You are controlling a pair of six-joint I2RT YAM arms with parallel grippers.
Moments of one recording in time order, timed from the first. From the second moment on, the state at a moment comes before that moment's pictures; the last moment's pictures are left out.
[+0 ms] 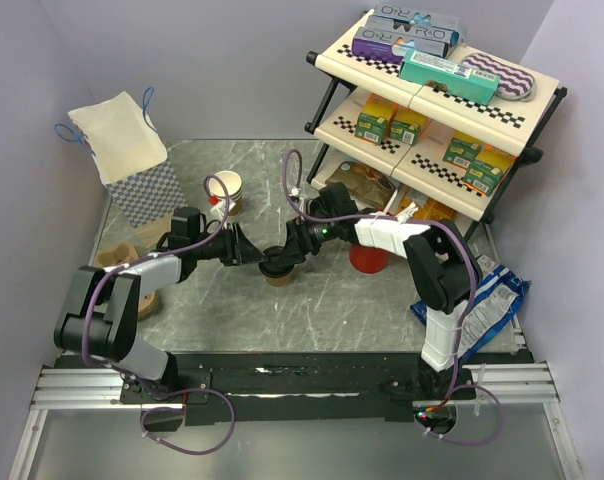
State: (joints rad) left arm -0.21 1.51 0.64 0.28 0.91 -0.47; right arm 0.54 1.92 1.20 -0.11 -0.92 0.15
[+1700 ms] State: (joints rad) left arm -0.08 1.18 0.99 -0.40 0.58 -0.05; right arm 0.62 1.66 1.27 -0.46 -0.63 -0.73
